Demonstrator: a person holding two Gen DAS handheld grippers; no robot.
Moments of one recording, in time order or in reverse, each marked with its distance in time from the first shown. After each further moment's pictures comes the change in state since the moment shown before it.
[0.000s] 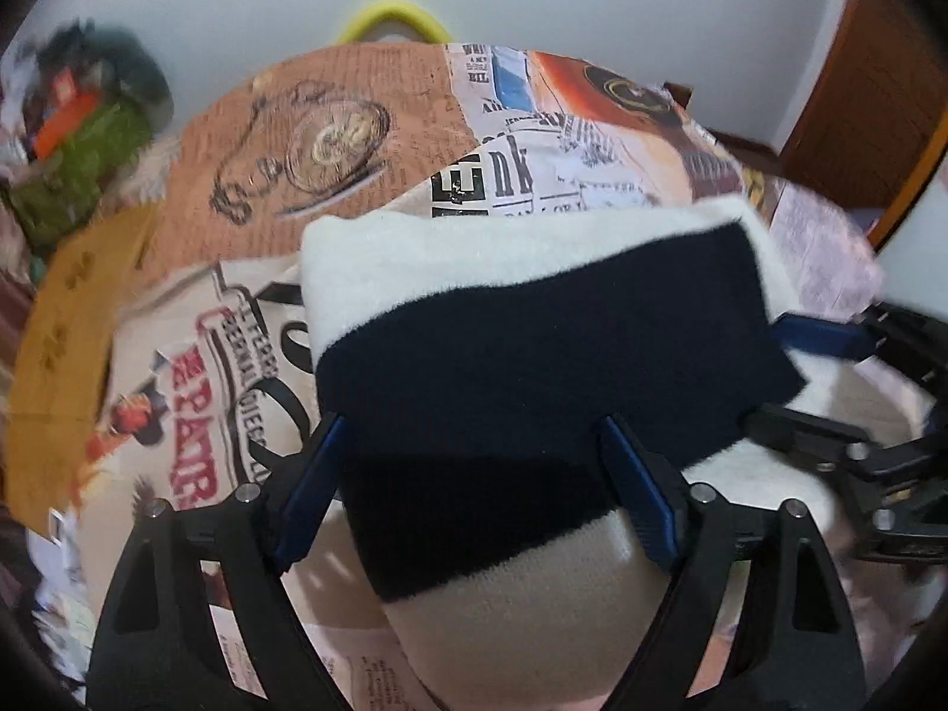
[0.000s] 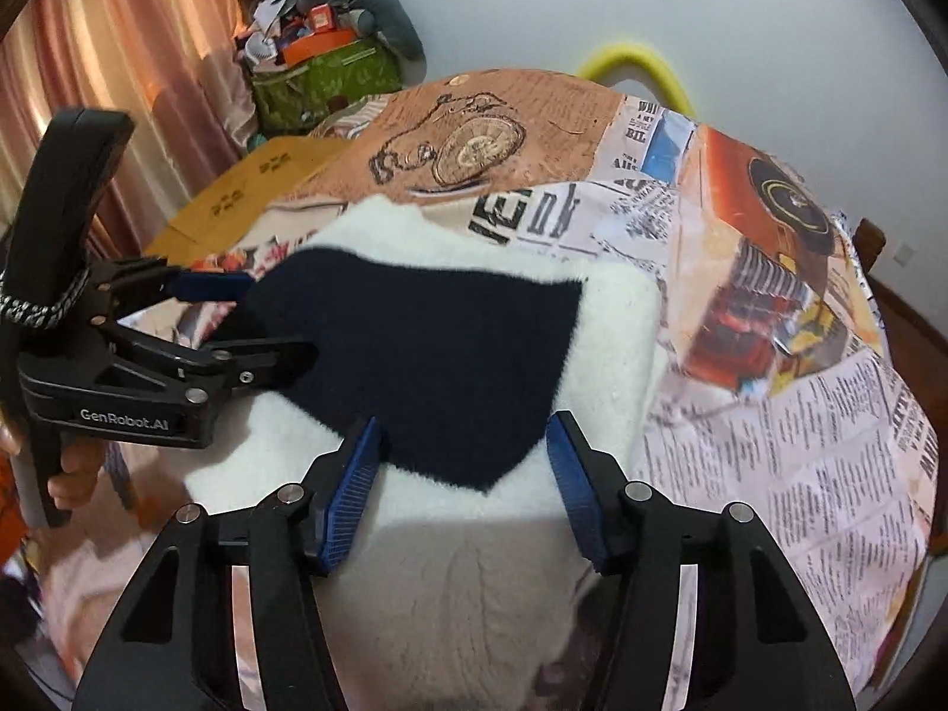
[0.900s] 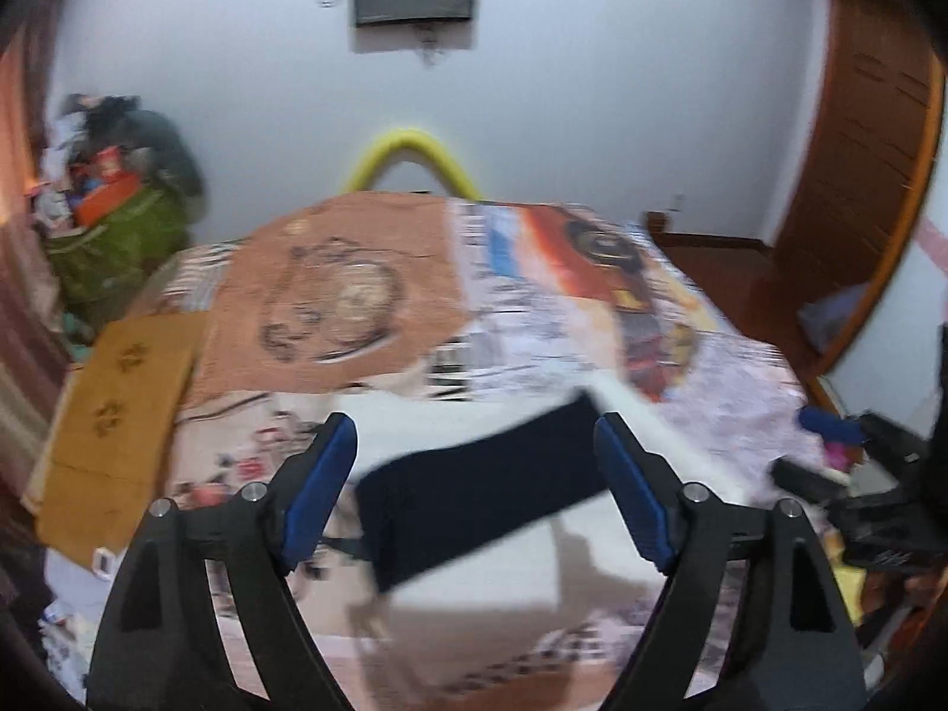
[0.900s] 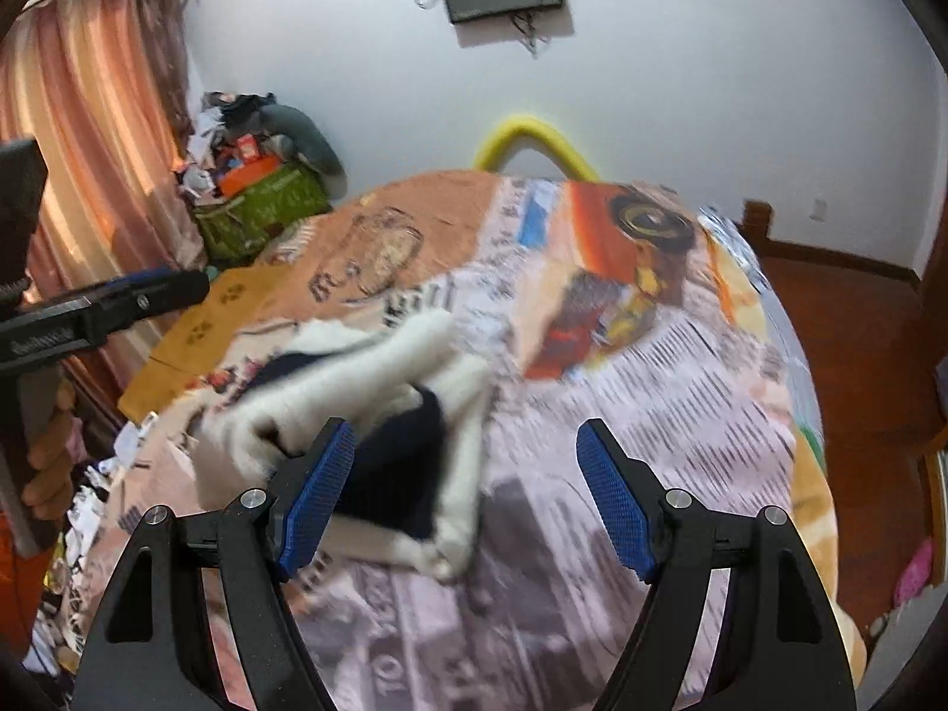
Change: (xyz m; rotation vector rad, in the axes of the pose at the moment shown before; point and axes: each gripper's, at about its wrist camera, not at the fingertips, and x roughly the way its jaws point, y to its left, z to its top) left arm -0.136 -0.007 0.042 -0.070 -0.267 0.031; right arm -0.099 -0.042 -0.009 0.217 -0.254 -0.039
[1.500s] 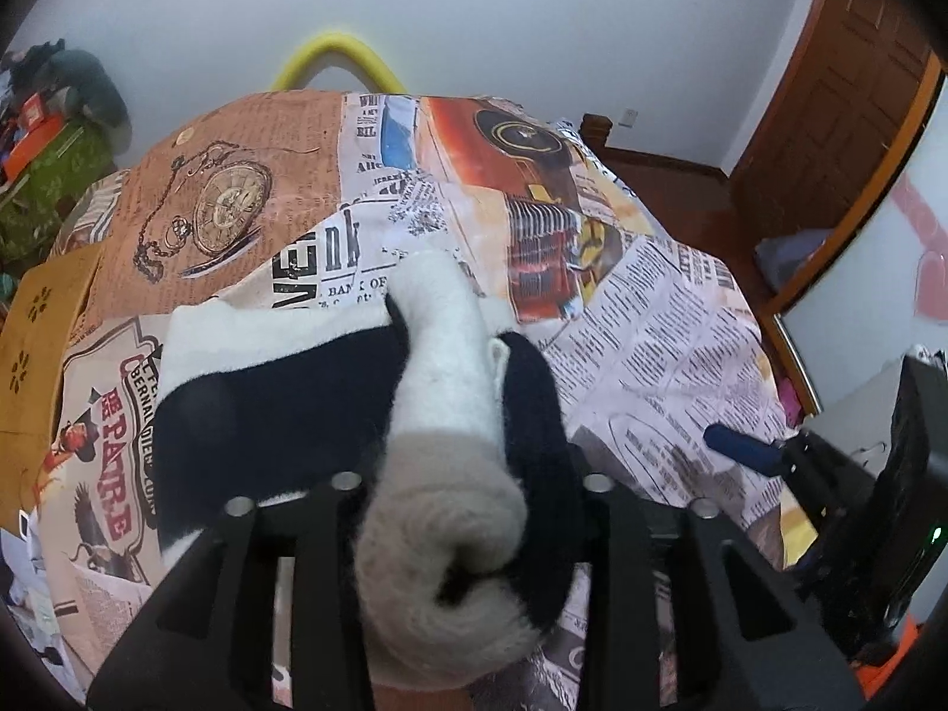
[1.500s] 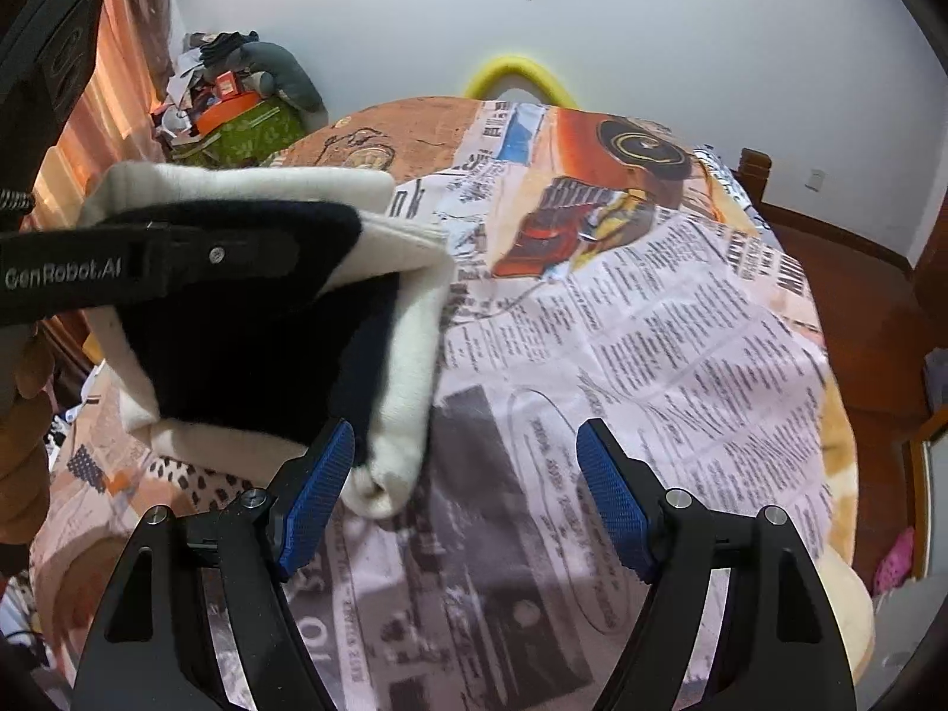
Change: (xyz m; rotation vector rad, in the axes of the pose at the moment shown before) left arm 0.077 -0.107 -0.023 0.014 0.236 -0.167; right arm 0.026 -0.029 -0.052 -0.013 0.146 -0.089
